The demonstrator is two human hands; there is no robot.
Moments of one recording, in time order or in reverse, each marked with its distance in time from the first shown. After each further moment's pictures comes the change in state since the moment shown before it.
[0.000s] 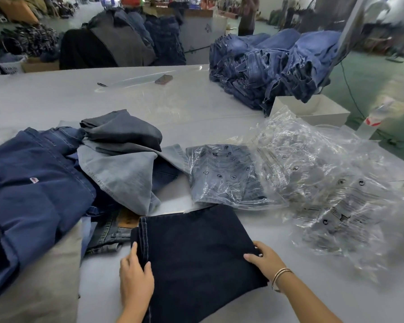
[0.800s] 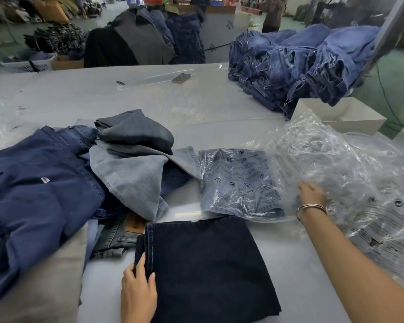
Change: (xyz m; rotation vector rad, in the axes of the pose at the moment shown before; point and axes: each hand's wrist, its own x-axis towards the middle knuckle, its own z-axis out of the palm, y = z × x) left_hand 0.010 -0.017 0.020 0.147 0.095 0.071; right_hand 0.134 -0.128 -0.089 0.400 0.665 -0.108
